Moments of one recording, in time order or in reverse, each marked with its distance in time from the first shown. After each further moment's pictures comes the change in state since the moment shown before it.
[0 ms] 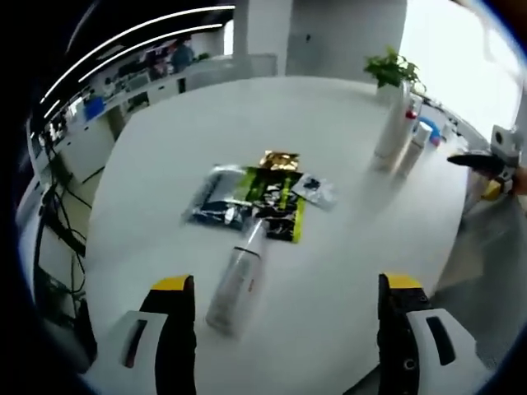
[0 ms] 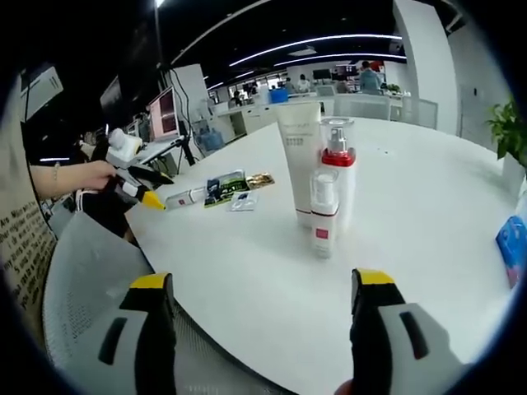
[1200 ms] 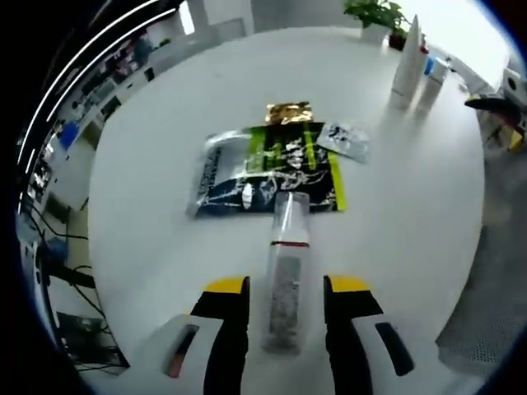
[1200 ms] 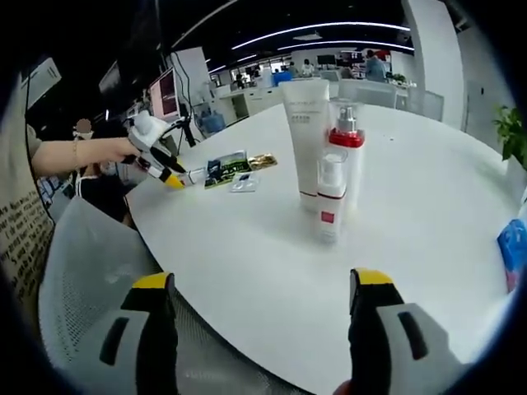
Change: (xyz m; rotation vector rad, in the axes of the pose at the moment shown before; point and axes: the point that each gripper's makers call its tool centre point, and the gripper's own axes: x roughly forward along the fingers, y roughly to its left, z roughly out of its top) left arm 0.035 0.039 -0.018 0.225 0.235 0.007; right arm 0.006 0.003 -0.016 -0.023 0.094 0.009
